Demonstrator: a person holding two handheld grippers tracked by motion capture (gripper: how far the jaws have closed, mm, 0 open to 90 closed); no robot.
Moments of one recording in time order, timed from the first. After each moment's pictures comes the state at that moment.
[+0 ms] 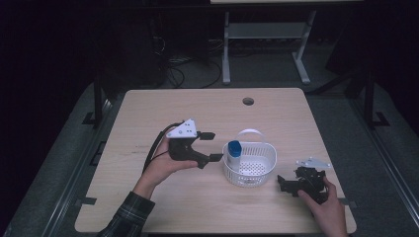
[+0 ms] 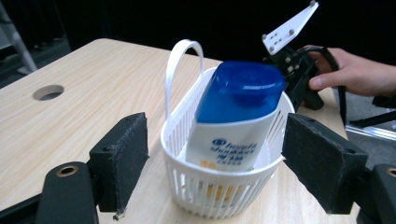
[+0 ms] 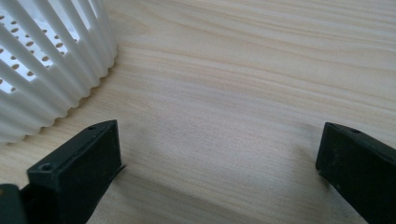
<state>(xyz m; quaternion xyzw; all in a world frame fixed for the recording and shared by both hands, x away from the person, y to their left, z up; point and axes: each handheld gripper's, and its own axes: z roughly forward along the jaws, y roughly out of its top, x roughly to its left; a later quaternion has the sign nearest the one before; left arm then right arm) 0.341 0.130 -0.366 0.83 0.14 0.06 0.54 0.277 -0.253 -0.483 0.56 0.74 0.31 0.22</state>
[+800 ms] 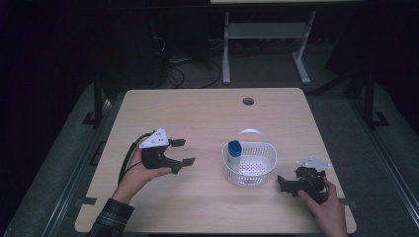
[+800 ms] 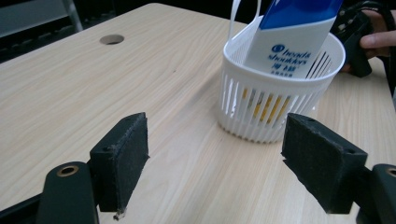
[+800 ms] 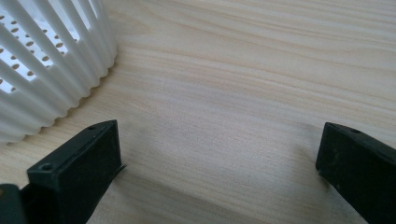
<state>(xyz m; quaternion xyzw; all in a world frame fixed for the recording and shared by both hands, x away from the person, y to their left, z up) 0.329 0.203 -0.394 0.83 0.22 0.10 0.51 0.277 -0.253 -0.483 0.56 0.74 0.31 0.22</state>
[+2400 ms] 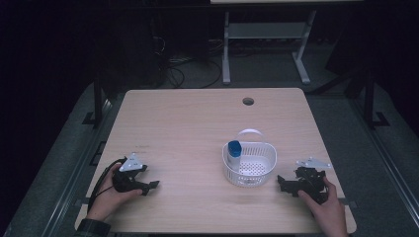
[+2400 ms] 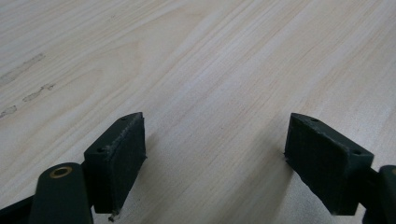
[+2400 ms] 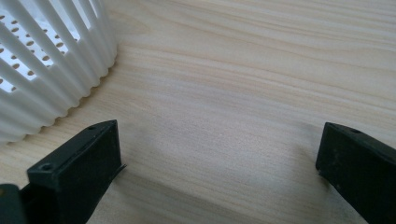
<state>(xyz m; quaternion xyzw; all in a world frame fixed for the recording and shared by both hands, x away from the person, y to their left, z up) 0.300 0.295 -0.470 0.87 0.33 0.13 0.35 0.277 -0.253 -0.483 0.56 0.74 0.31 0.22</state>
